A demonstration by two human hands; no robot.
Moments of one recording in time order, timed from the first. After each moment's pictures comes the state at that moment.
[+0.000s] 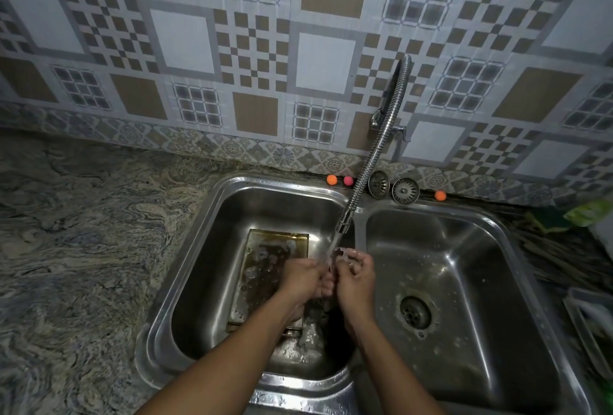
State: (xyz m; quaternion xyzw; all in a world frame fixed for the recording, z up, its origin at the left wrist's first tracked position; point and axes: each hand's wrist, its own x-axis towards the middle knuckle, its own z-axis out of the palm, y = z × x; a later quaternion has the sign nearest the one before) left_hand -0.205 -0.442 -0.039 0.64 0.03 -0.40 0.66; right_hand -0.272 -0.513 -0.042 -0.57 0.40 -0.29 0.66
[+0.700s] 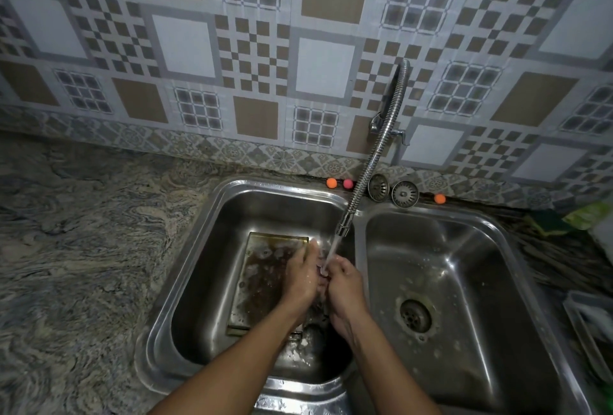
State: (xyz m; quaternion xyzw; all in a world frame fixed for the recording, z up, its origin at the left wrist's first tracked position) left_hand -0.211 -0.445 -0.021 0.68 -0.03 -0.28 0.68; right_hand -0.261 -0.498 -0.024 -0.50 0.41 -0.19 0.74
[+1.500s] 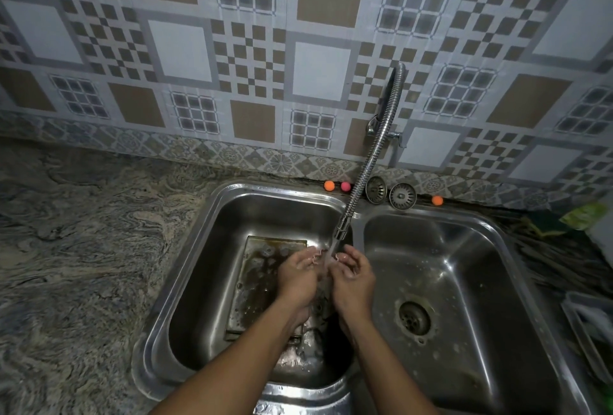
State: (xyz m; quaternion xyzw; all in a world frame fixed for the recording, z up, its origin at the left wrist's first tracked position) left_hand -0.209 -0.447 -0.020 0.58 0.06 -0.33 0.74; right_hand -0.264 -0.514 -0.032 -0.57 0.40 -0.31 0.65
